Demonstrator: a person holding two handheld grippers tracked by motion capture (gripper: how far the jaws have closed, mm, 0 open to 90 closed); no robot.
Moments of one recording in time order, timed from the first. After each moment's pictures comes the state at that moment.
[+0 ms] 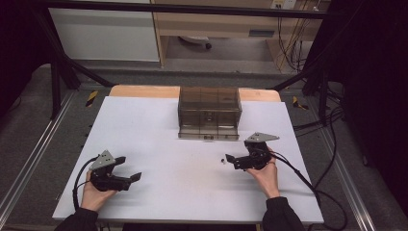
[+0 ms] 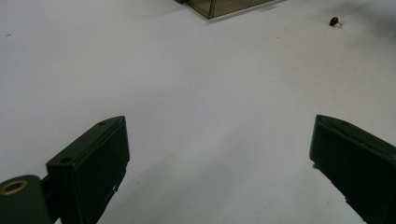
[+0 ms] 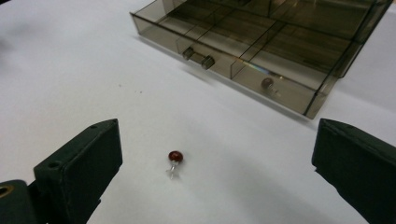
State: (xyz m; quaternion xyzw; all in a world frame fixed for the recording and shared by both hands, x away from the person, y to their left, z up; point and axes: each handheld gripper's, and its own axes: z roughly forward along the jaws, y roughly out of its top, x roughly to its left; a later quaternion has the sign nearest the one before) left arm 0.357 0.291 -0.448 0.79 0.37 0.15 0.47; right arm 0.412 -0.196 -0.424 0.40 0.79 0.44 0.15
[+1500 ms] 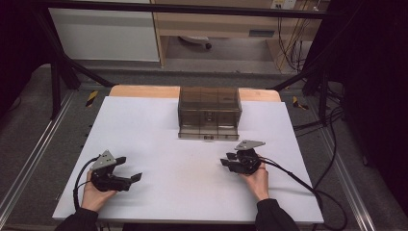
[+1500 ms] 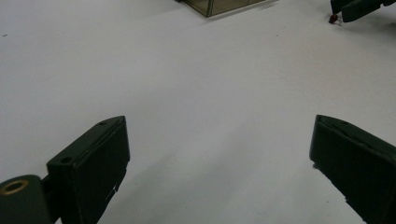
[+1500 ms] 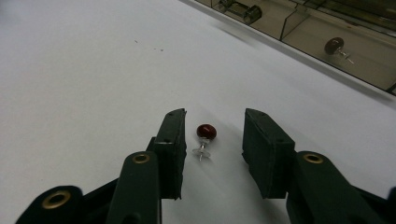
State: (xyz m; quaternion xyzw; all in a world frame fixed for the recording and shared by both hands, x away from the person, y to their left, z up) left arm 0.357 0.289 -0.449 0.79 0.37 0.15 0.46; right arm 0.413 -0.175 -0.456 0.37 0.82 0.42 0.12
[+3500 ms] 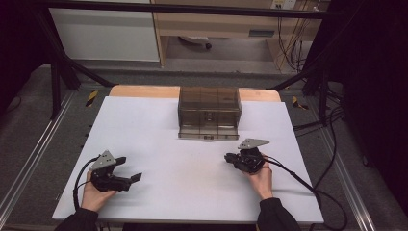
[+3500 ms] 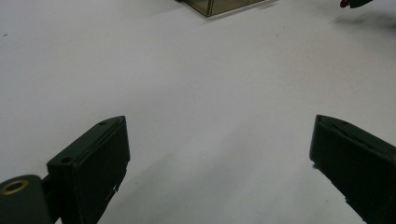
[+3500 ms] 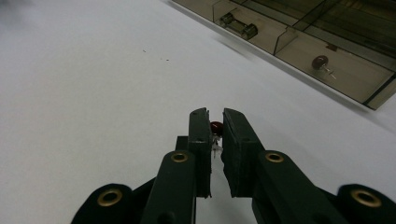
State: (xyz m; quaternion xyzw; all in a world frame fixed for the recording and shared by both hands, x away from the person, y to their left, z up) left arm 0.356 0.290 -0.449 0.79 0.37 0.15 0.46; right arm 0.410 -0.183 -0.442 0.35 0.83 0.42 0.12
